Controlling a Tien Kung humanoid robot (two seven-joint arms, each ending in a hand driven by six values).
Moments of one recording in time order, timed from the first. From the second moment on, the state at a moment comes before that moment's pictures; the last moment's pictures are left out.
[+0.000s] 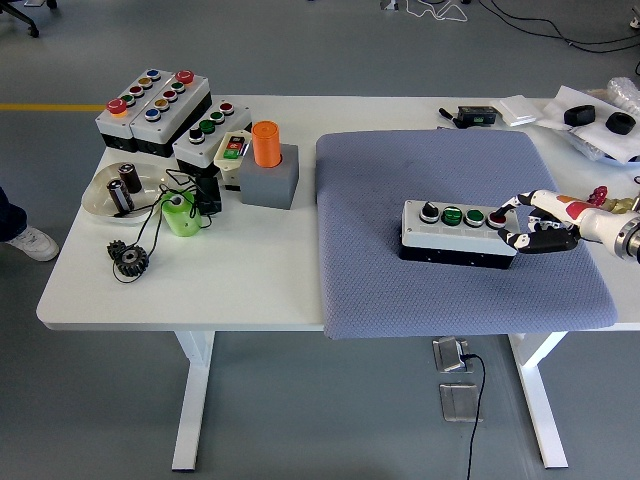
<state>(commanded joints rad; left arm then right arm) -0.09 0.02 -0.60 -0.19 -0.53 0.24 -0.10 0.90 -0.77 0.33 1.24 -1.21 -0.03 -0.02</state>
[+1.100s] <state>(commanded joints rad) -0.12 0.02 -0.62 -0.20 -0.51 0.24 -0.10 0.93 -0.70 0.28 1.19 -1.22 -0.02 -0.03</state>
